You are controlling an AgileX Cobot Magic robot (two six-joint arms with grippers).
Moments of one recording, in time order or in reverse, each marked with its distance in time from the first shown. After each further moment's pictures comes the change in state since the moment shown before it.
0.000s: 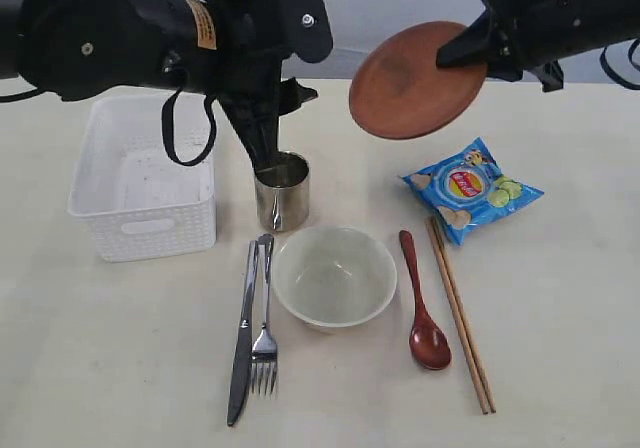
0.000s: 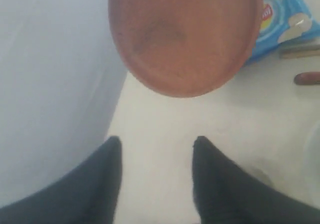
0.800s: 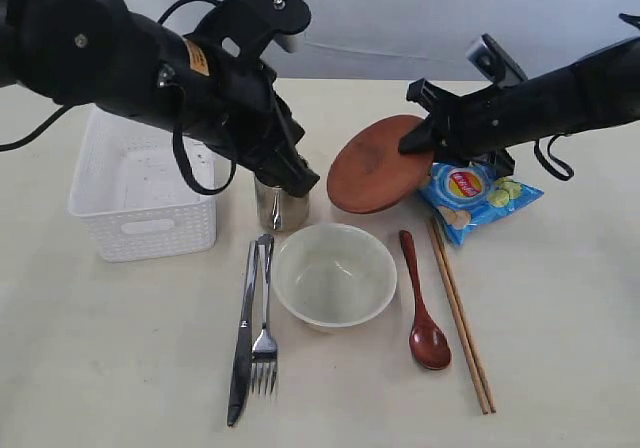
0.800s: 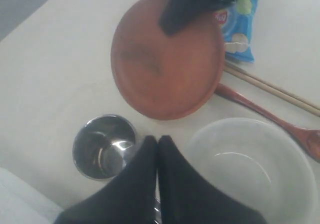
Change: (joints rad) left arm 0.002 -0.020 0.047 -0.323 0.156 -0.270; right arm 0.136 0.119 0.197 0.147 -0.320 -0.092
